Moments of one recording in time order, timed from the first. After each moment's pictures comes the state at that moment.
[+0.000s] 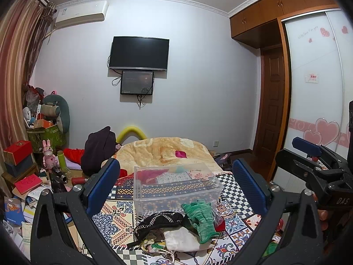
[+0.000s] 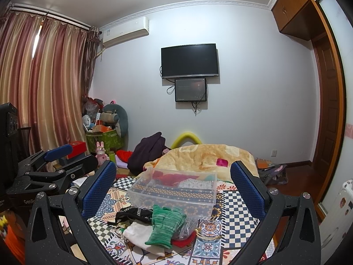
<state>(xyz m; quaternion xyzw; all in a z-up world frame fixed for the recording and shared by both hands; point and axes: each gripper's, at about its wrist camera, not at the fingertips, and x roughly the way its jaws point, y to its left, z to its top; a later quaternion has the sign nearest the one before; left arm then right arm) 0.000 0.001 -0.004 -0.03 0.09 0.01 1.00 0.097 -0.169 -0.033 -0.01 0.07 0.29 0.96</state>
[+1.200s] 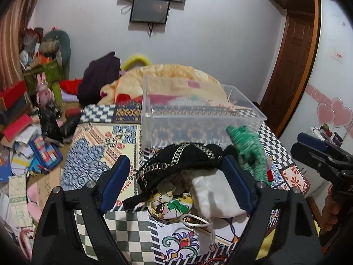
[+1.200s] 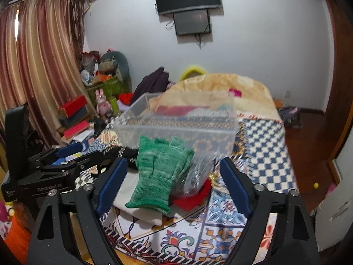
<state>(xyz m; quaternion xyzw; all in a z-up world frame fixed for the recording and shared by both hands) 0.085 0.055 -0.137 -0.10 0.30 0.02 0.95 0.177 -0.142 -0.138 -0.02 0.28 0.32 0.91</state>
